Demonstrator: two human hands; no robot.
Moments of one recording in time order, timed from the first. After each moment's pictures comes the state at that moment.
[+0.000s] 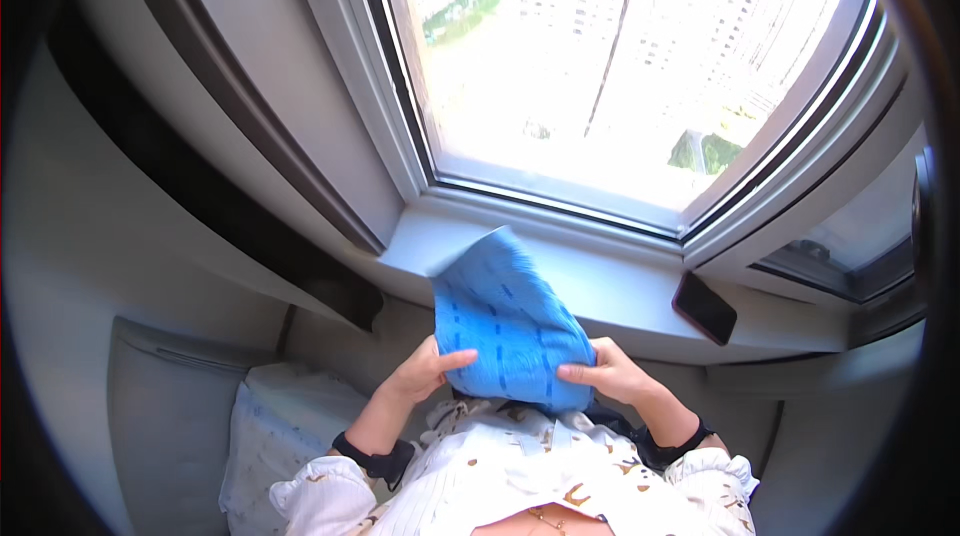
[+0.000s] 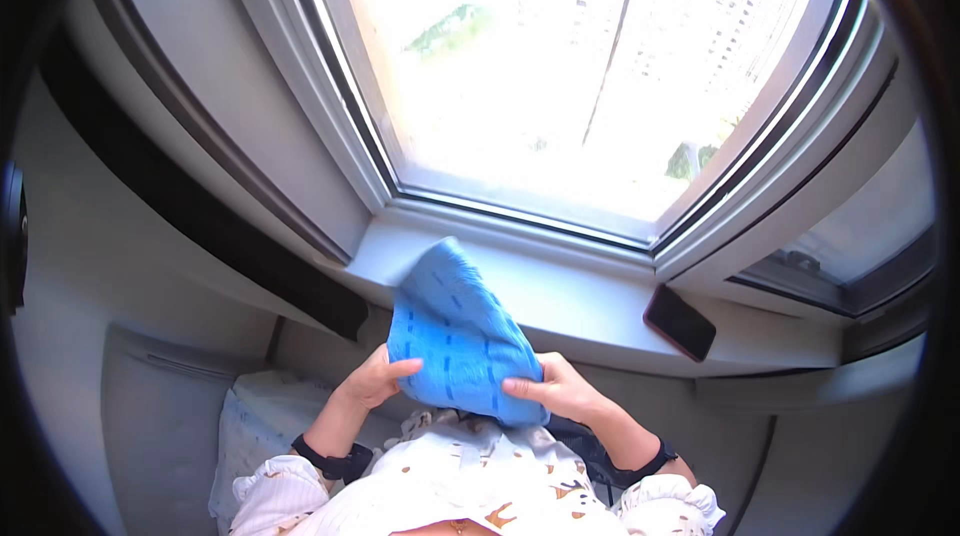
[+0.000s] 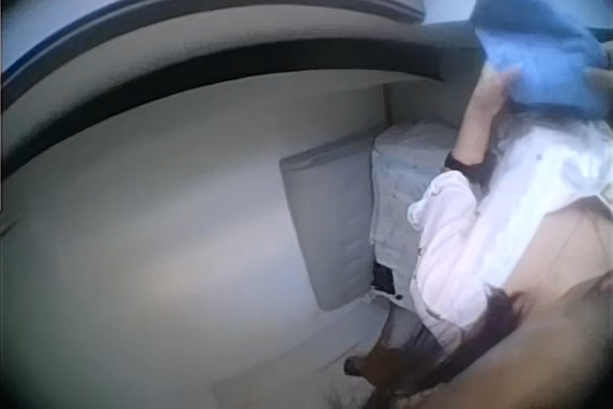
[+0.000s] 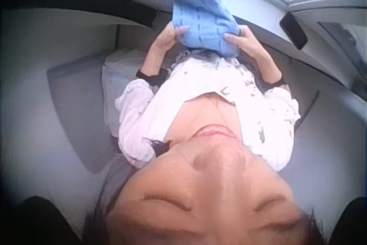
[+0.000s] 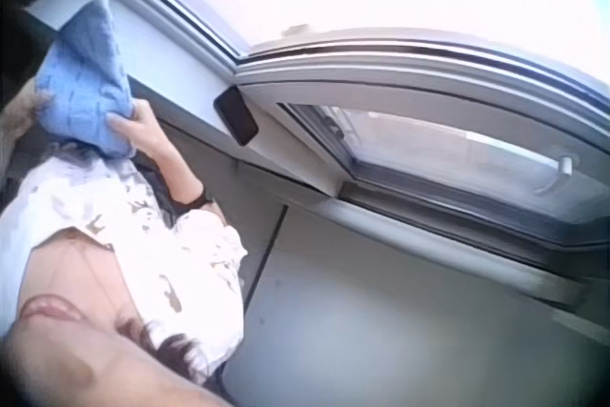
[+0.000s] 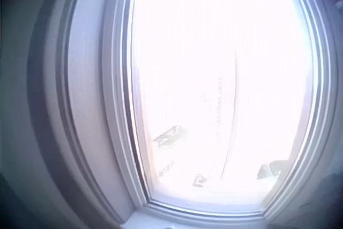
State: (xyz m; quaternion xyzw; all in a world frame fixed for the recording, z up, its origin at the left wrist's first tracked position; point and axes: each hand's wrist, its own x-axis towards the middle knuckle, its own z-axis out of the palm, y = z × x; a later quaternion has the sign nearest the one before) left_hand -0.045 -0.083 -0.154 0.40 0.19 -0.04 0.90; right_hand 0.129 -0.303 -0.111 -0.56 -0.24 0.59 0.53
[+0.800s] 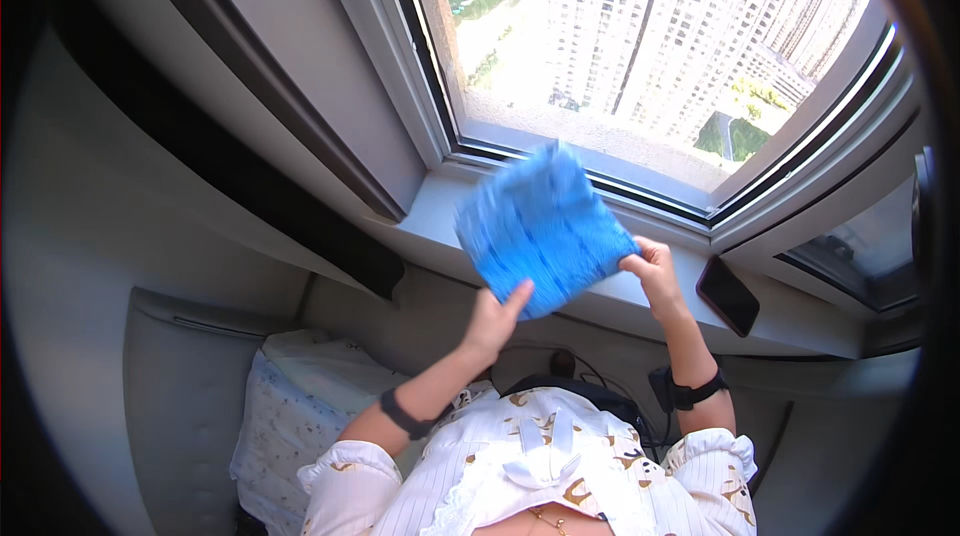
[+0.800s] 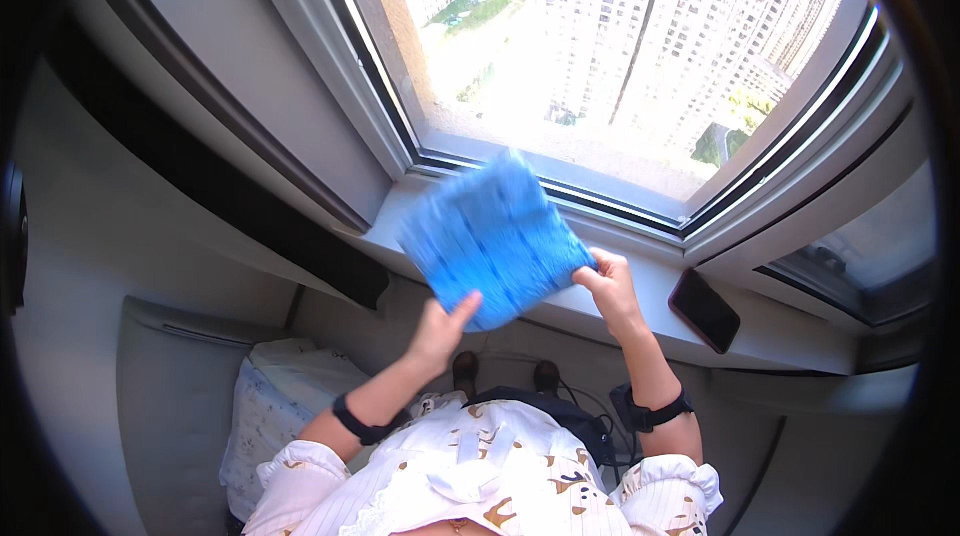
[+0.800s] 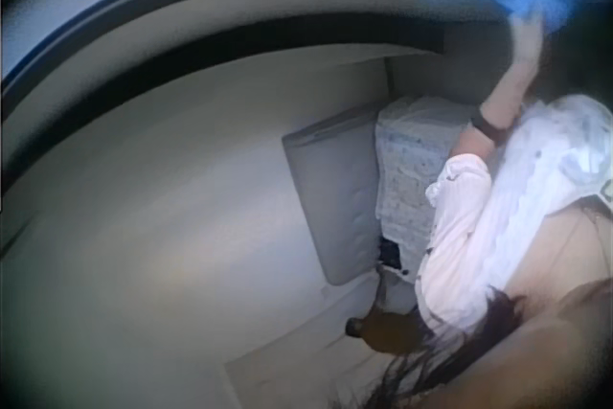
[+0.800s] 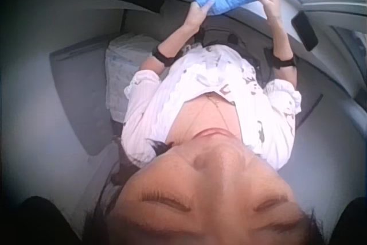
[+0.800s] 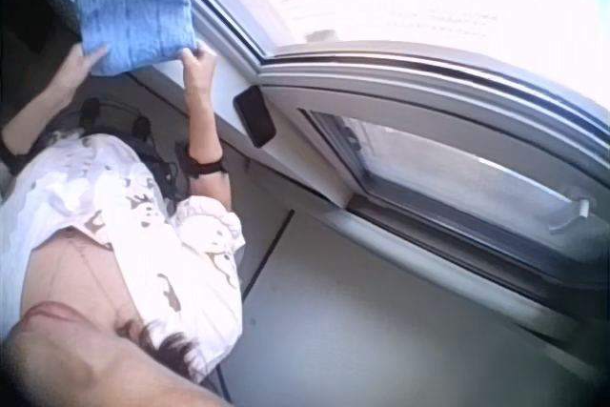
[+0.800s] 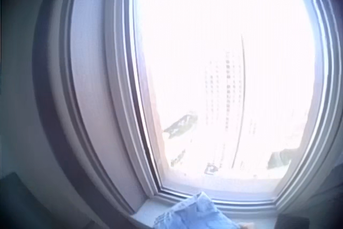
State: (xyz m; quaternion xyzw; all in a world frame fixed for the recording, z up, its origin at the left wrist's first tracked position) left_hand 0.015 -0.134 -0.172 0.56 0.33 0.18 0.74; right_hand 0.210 -0.275 -0.148 -0.68 -0.23 0.32 0.61
